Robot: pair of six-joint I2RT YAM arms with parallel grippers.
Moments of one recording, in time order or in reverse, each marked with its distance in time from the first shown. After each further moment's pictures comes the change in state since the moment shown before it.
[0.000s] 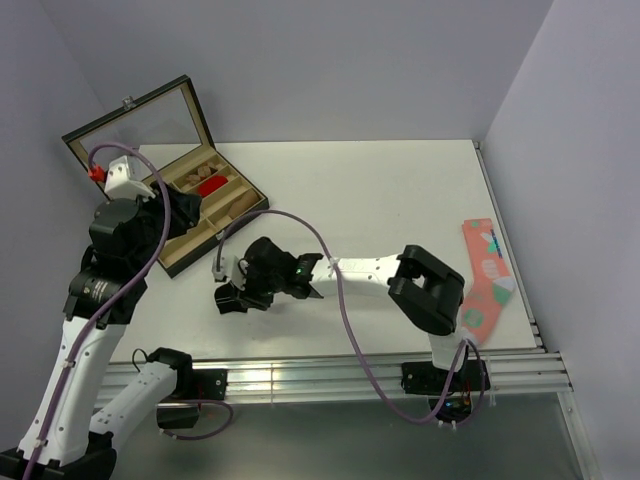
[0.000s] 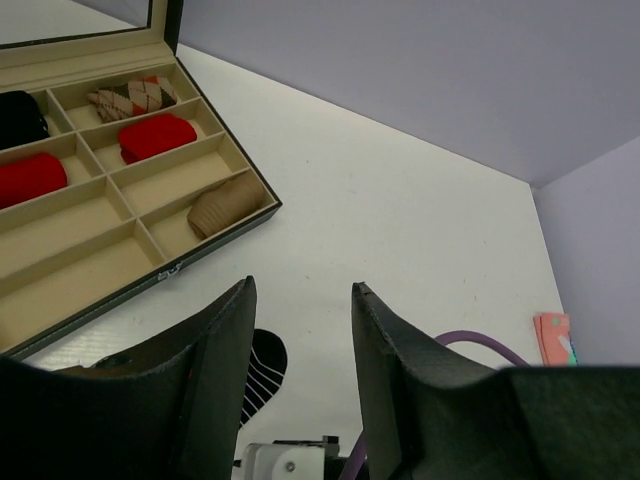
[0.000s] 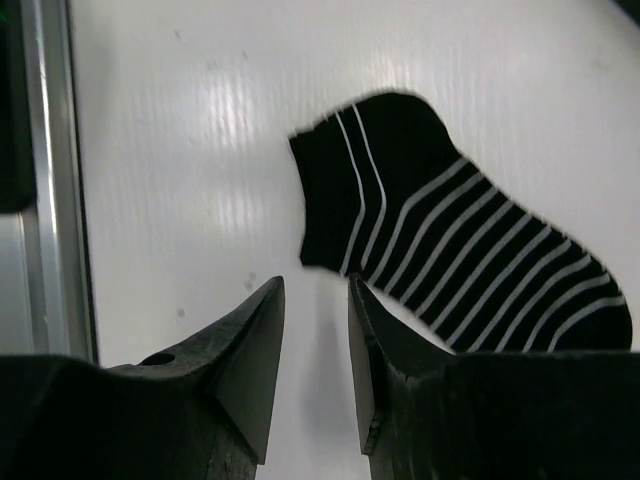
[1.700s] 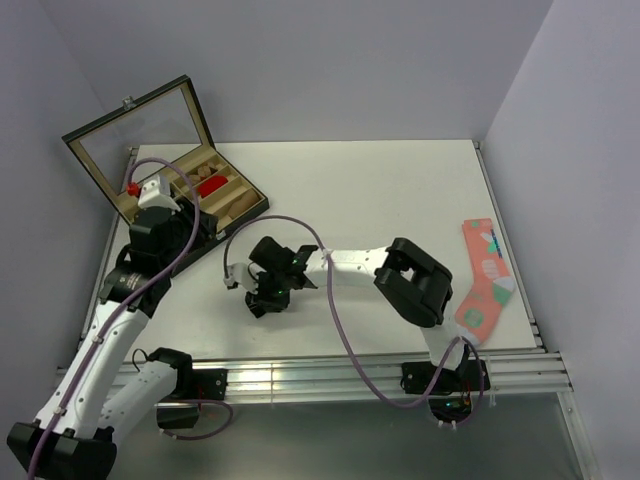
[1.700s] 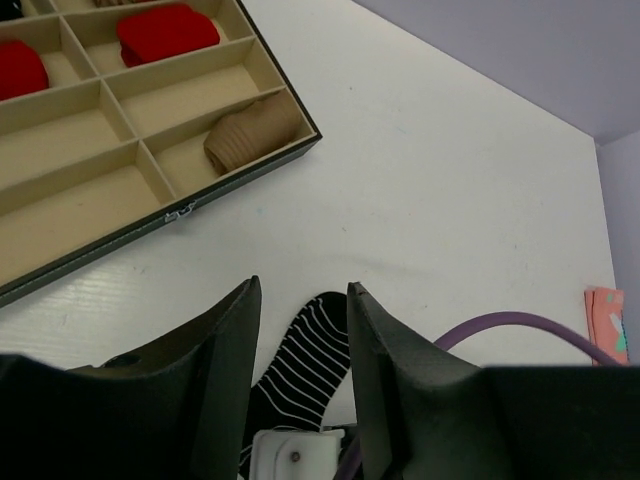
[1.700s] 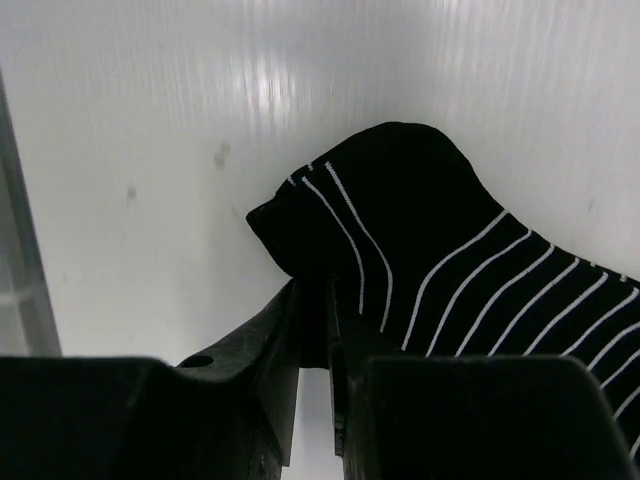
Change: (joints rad) left arm -0.002 0.022 -0.256 0.128 0.007 -0.050; right arm -0.032 0.111 0.088 -0.246 -0.043 -0.121
